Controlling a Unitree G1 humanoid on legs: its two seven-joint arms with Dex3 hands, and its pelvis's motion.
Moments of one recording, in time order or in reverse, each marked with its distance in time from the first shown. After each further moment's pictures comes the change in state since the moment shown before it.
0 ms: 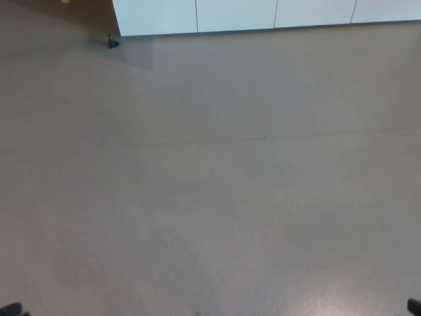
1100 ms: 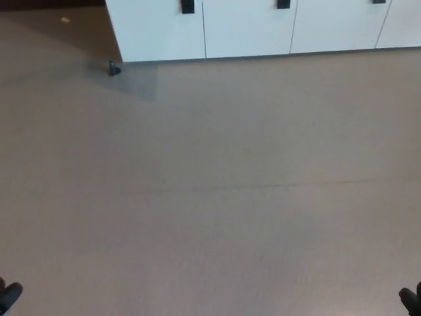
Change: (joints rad) left_arm -0.015 -0.006 0.189 -0.154 -0.278 0.171 -0.155; right_arm 0.018 0.083 -0.191 -0.144 0.269 0.067 0.107
